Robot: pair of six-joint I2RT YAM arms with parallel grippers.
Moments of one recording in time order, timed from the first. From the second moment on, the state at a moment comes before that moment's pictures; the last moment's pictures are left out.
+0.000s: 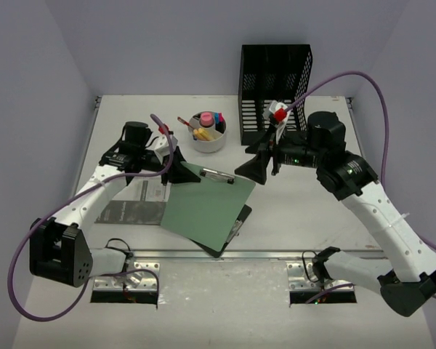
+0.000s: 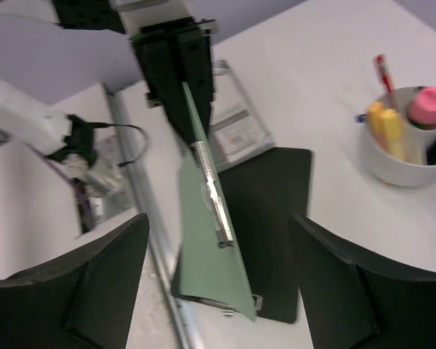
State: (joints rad) left arm -0.20 1.27 0.95 -0.34 1.44 0.52; right arm 0.53 1.08 1.25 -0.45 -0.59 -0.02
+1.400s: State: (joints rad) left arm -0.11 1.39 1.17 -1.34 1.45 1.39; right arm 0.57 1.00 0.55 0.50 -0.73 0.63
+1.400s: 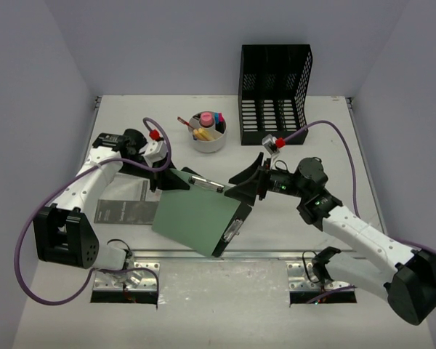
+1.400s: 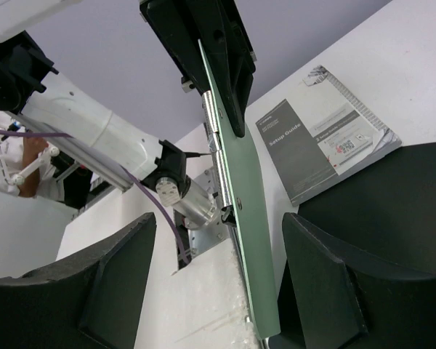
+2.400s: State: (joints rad) left arm -0.10 1.37 1.23 -1.33 1.44 1.32; right arm 0.62 1.12 0.61 0.58 -0.69 0.54
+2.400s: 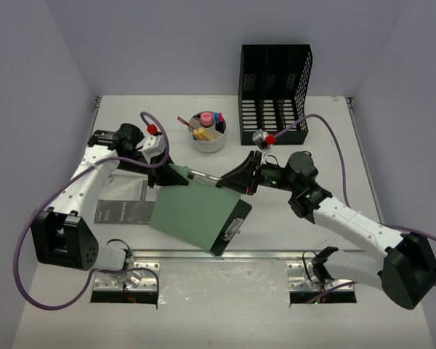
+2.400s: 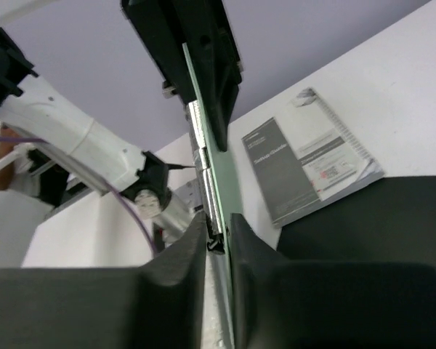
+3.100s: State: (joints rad) left arm 0.05 1.31 1.25 -1.33 1.45 1.33; right arm 0.56 1.05 0.71 0.32 -0.71 0.40
